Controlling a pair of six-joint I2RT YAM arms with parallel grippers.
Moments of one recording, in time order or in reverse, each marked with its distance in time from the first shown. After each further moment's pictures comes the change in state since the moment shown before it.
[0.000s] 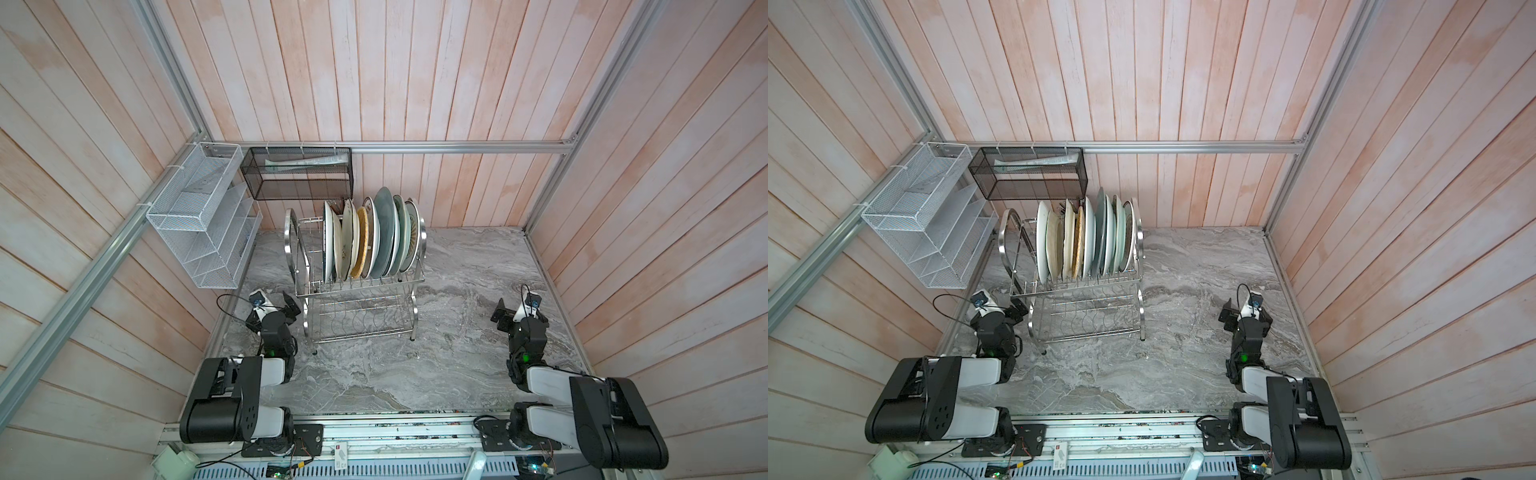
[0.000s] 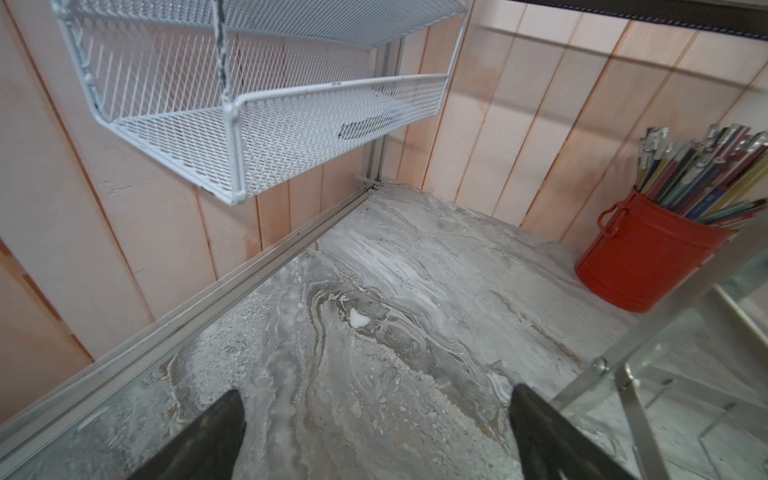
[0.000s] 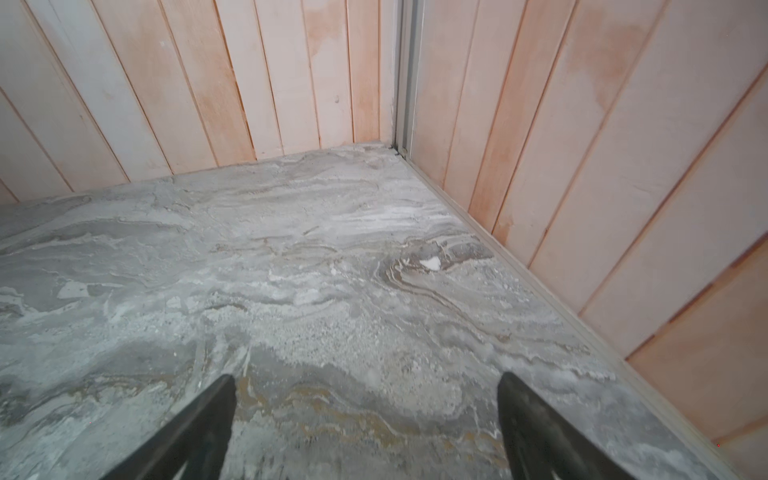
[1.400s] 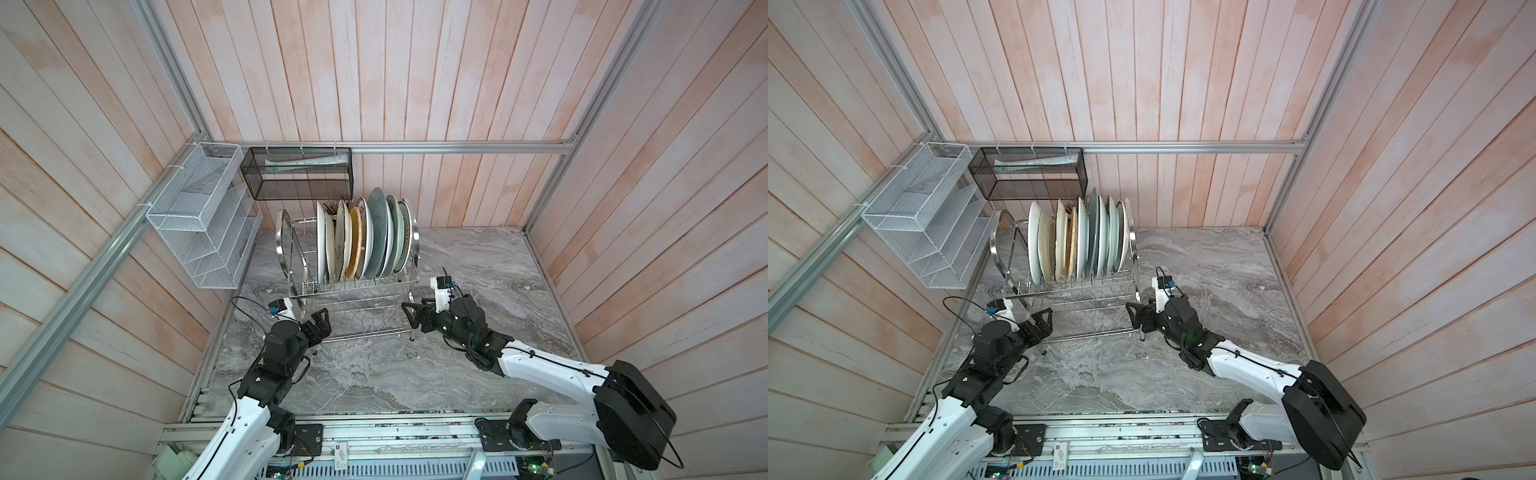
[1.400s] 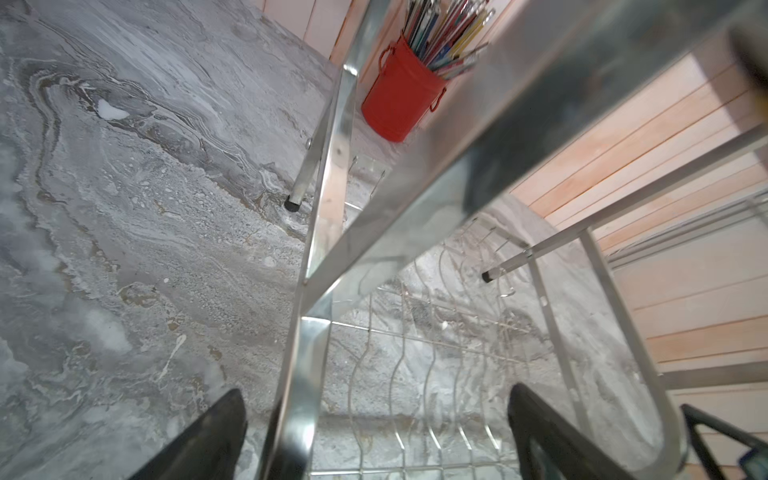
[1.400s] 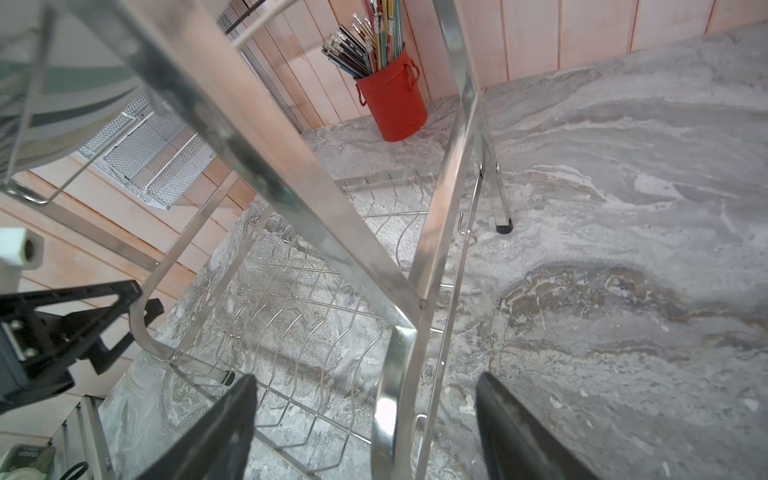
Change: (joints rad) left arm -0.337 -0.835 0.176 -1.243 0.264 -0.449; right arm 0.760 -0.061 0.432 -0.601 -0.268 0.448
